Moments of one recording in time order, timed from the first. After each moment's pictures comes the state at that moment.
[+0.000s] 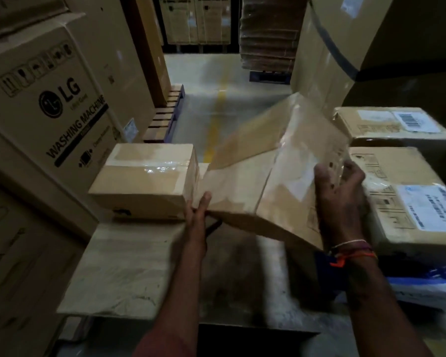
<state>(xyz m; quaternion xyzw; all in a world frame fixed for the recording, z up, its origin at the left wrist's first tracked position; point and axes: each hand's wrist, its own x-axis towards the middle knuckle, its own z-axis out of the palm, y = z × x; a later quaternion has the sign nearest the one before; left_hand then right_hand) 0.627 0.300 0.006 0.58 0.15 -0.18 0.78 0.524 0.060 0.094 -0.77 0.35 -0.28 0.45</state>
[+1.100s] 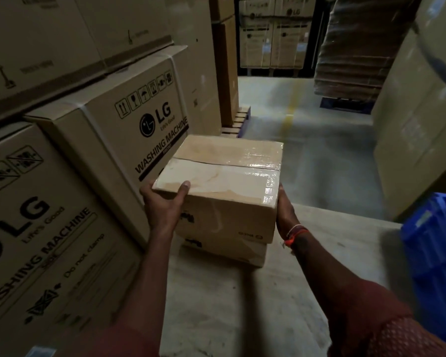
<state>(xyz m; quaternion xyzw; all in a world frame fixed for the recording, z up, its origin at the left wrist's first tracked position) 0.827 0.545 0.042 0.79 0.17 0.20 0.56 0.828 0.262 0.000 -0.62 0.20 0.02 0.76</state>
